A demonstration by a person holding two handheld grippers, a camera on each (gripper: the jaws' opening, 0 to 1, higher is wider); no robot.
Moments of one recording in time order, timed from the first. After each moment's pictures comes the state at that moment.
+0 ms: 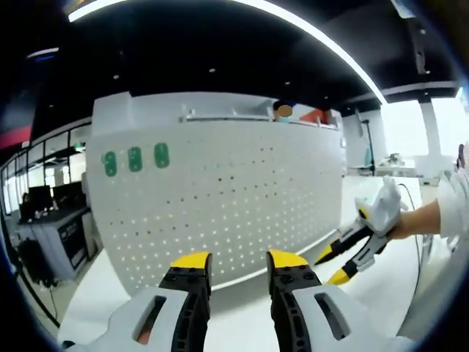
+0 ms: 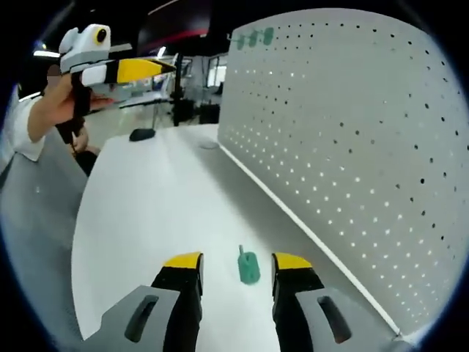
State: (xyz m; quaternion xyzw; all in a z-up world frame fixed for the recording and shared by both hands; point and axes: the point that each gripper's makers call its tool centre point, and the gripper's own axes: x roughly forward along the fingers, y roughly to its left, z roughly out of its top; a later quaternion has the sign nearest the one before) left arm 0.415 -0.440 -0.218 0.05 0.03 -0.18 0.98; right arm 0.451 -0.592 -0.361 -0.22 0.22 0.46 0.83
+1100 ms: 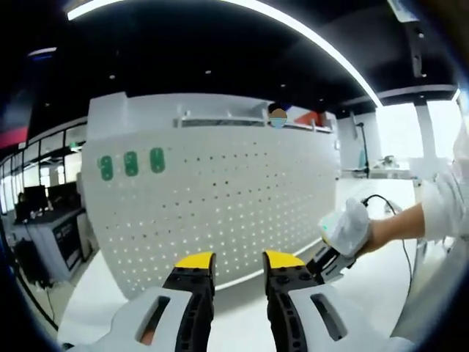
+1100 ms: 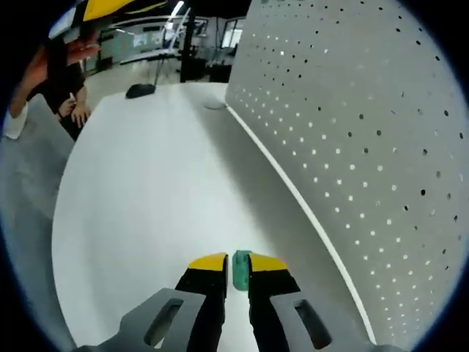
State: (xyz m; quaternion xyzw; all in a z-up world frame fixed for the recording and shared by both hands) left arm 0.412 -0.443 -0.211 0.05 0.03 -0.20 0.98; right arm 0.472 -0.577 -0.399 -0.32 0.29 0.45 0.78
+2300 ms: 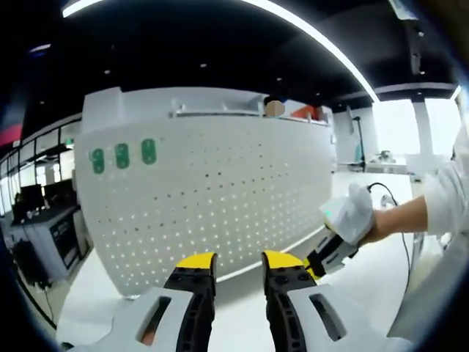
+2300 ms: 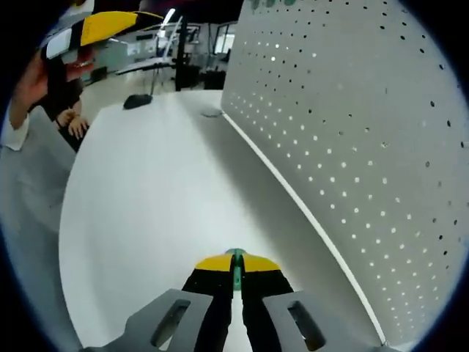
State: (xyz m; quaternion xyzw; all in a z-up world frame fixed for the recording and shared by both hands) left arm 0.413 -0.452 -0.223 0.06 0.05 -0.21 0.97; right arm 0.461 -0.580 -0.380 -0.28 0.27 0.44 0.81
